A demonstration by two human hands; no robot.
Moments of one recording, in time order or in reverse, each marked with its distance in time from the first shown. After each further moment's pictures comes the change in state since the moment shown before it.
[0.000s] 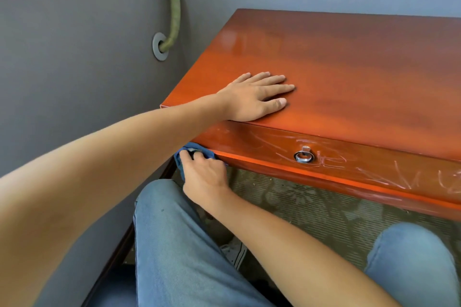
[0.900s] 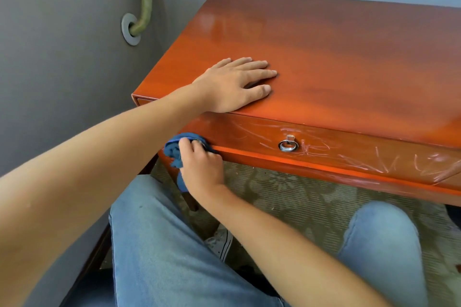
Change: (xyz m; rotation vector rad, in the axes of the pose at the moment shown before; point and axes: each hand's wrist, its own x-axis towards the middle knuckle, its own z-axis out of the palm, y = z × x) left_hand 0.006 -0.008 0.009 0.002 0.085 0.034; right_hand -0.006 0.033 0.029 -0.046 0.423 0.124
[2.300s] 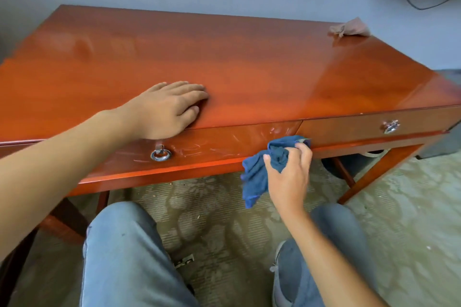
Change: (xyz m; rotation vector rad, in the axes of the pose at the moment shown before) left_hand 0.050 0.114 0.019 0.038 0.010 0.313; right_hand -0.151 0.275 -0.194 0.103 0.428 0.847
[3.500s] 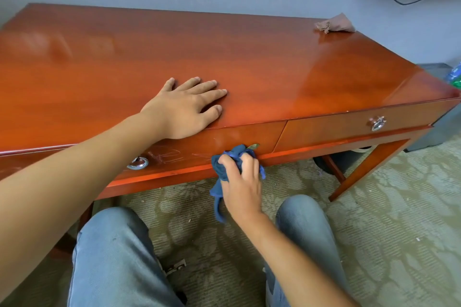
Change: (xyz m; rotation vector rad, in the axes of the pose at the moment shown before) left_hand 0.057 0.050 0.015 -0.003 -0.032 -0.046; right_hand -0.029 -0.014 0.050 -0.246 -0.061 -0.479
